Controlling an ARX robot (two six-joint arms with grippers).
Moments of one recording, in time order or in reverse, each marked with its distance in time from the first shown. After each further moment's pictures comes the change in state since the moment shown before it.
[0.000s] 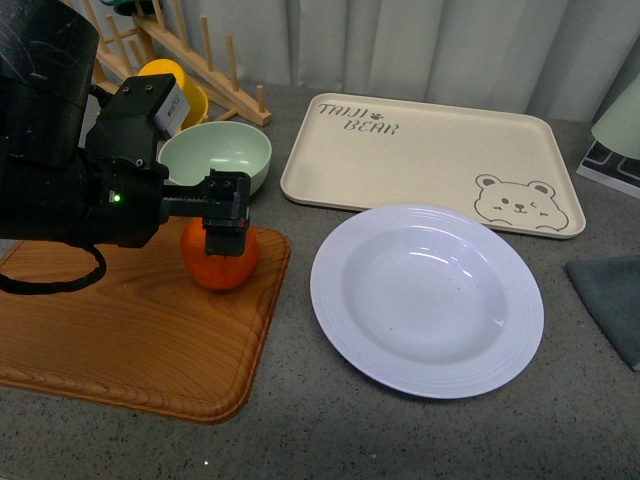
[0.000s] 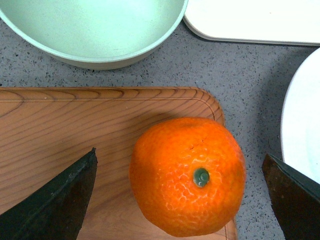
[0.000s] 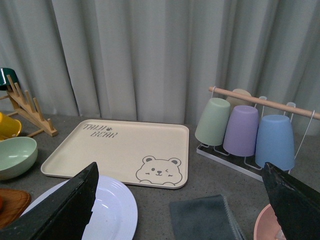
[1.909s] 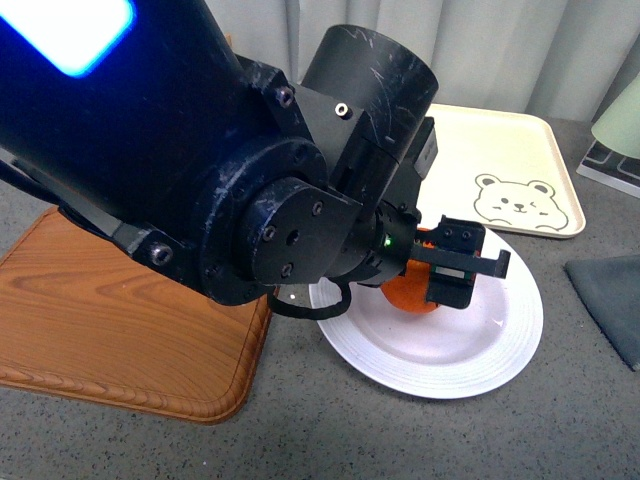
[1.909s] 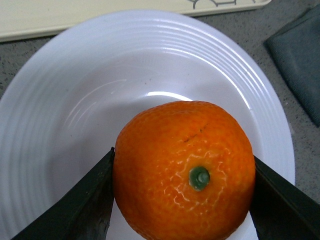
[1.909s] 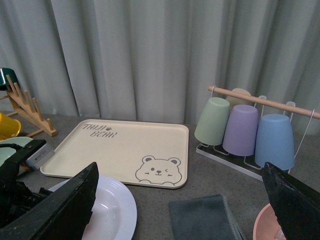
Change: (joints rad) left arm -0.389 0.206 0.290 -0.059 0.020 -0.157; right arm 0.000 0.000 0.000 0.000 0.000 0.000
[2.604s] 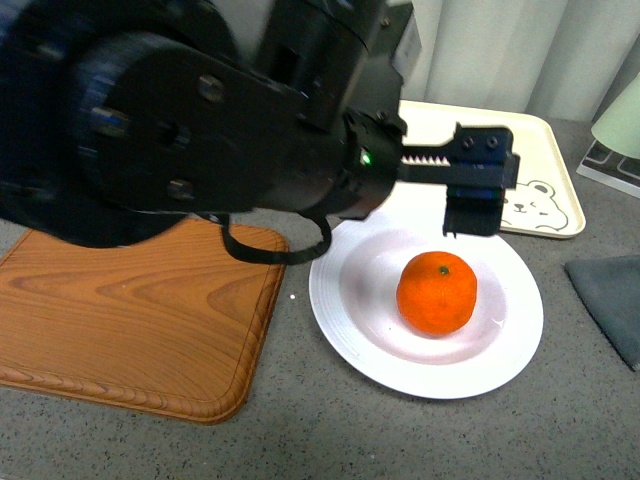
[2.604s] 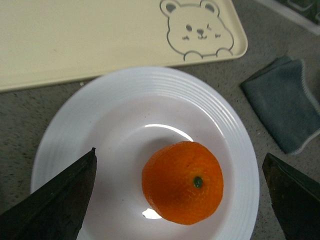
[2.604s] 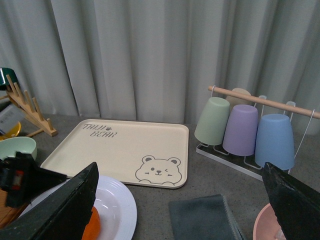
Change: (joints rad) left arm 0.031 -0.231 -0.124 0.055 -0.055 -0.036; right arm 0.000 0.000 0.000 0.000 0.000 0.000
